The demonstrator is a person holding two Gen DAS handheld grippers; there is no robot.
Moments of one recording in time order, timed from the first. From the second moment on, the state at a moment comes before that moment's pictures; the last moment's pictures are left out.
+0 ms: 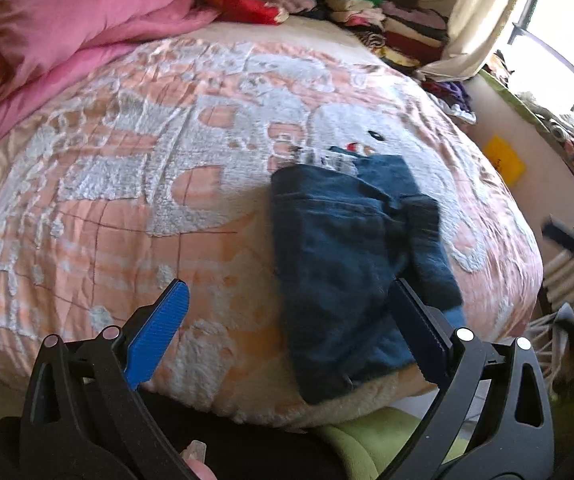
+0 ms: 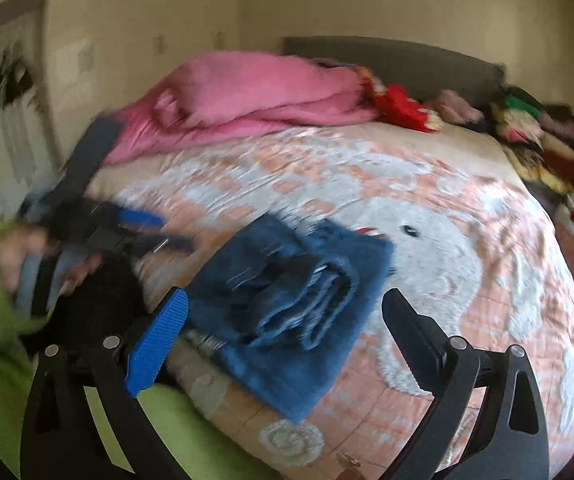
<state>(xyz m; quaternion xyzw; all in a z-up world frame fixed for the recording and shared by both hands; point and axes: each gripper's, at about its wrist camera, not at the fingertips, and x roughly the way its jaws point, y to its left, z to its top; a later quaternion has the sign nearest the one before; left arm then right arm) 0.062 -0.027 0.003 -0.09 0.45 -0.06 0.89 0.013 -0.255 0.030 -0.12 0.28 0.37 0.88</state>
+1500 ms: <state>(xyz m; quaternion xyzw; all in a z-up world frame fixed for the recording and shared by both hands) 0.120 -0.061 -0.026 -0.05 0.47 -0.09 0.87 -0.007 -0.179 -0.041 -0.23 0.34 0.49 0.77</state>
